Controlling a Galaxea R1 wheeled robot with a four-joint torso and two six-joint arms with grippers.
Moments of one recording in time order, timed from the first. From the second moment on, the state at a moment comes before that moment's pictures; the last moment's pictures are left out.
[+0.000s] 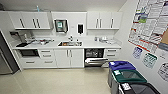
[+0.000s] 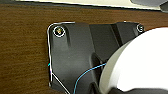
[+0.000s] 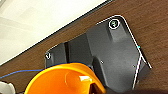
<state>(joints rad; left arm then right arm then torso) 1.53 2.86 -2.60 0.55 -0.19 -0.49 -1.59 2.64 -2.19 -0.15 0.30 0.33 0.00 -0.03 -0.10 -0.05</state>
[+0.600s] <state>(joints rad) 1.53 2.86 -2.60 0.55 -0.19 -0.49 -1.59 2.64 -2.19 -0.15 0.30 0.33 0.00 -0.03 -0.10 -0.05</state>
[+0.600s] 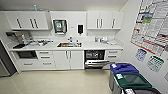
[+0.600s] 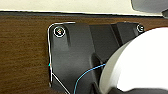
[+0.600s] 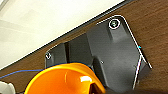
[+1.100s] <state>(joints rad) 1.53 2.86 -2.60 0.55 -0.19 -0.49 -1.58 2.64 -2.19 -0.15 0.30 0.33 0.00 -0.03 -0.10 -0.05</state>
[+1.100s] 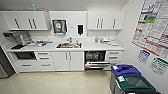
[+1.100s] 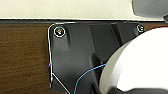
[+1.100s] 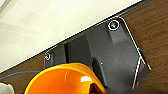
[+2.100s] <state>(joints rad) 1.53 2.86 -2.60 0.55 -0.19 -0.49 -1.58 2.64 -2.19 -0.15 0.30 0.33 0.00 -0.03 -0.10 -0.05</state>
